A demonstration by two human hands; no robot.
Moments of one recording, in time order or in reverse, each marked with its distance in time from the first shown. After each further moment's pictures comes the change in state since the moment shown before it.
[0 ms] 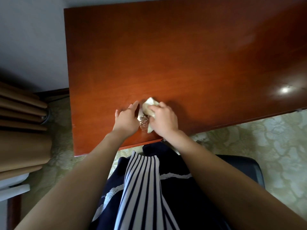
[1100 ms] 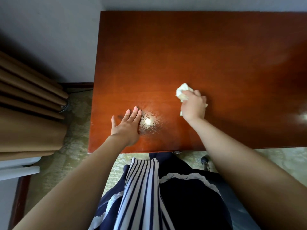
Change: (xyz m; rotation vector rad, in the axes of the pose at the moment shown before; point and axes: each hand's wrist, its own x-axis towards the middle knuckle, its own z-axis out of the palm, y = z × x) left_hand -0.011 -0.032 -0.026 0.401 -0.245 -0.107; right_hand 0.085 0.027 -0.018 -0.002 0.151 0.164
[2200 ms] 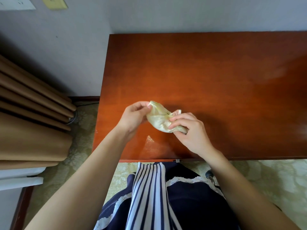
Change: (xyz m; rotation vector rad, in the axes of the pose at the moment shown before) left_hand -0.011 0.028 -0.047 -1.566 0.273 0.156; right_hand -0.070 0.016 -0.037 0.594 -0.018 -0.634
